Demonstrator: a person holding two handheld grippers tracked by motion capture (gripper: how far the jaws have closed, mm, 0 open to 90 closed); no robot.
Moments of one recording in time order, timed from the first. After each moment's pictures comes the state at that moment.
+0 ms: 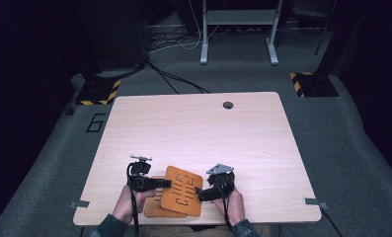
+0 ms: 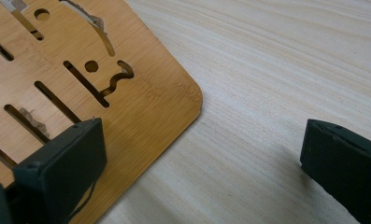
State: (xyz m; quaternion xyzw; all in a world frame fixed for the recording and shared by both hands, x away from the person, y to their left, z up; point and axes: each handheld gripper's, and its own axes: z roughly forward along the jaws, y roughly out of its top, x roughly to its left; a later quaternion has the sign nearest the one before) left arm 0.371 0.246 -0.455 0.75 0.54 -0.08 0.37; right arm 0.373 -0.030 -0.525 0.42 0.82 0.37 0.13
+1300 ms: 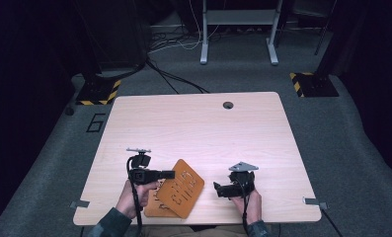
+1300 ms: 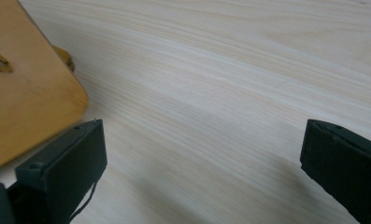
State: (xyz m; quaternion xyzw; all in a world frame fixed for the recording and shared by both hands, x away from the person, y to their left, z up) left arm 0.376 0.241 -0.429 0.72 0.53 -0.11 0.44; right arm 0.373 -0.091 -0.521 0.48 0.78 0.39 0.15
